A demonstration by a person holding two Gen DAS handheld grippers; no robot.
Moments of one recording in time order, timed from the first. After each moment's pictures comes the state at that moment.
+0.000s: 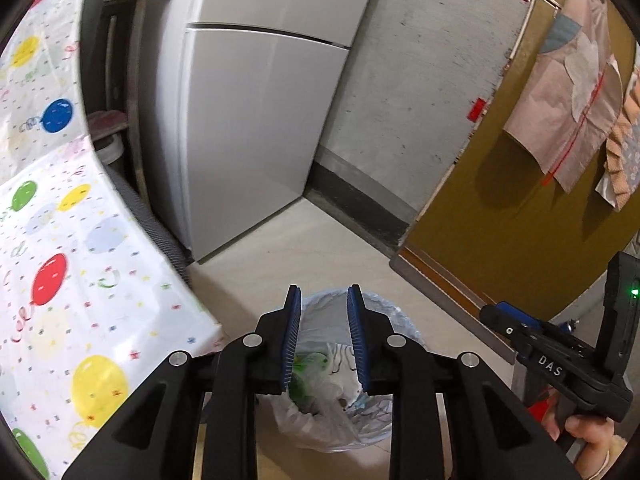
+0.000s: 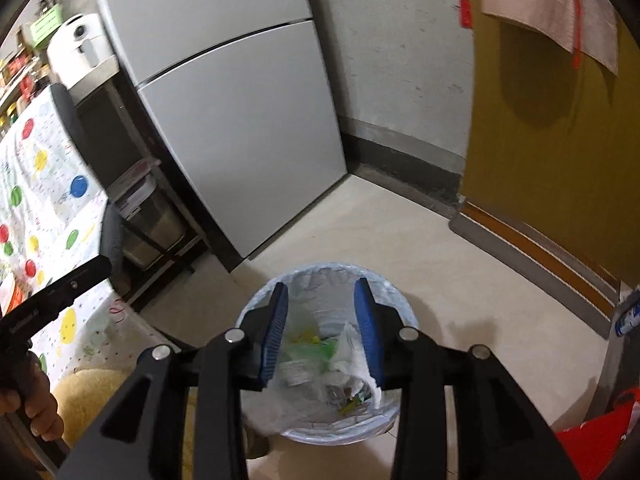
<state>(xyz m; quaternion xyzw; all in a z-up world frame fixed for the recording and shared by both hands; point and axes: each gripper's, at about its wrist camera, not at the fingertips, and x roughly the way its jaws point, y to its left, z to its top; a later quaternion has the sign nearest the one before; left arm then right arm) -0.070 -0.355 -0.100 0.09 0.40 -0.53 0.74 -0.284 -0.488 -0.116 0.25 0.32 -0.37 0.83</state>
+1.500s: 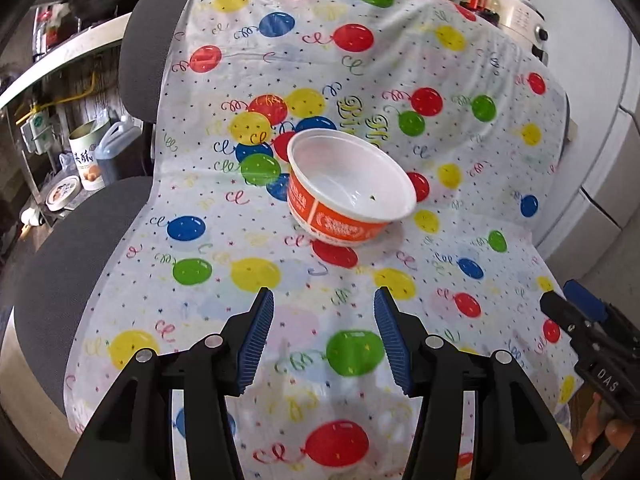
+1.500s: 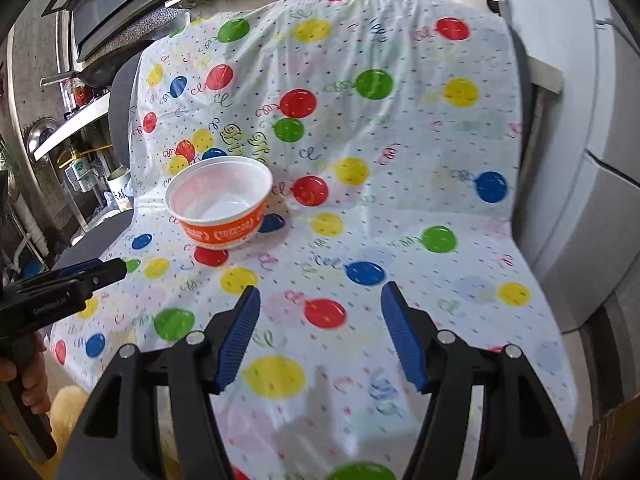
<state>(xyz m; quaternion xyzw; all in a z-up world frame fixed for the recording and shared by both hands) 0.123 0.061 -0.045 -0.05 0.41 -0.11 0.91 0.060 -0.177 -0.046 0.02 0.35 0.02 0.94</state>
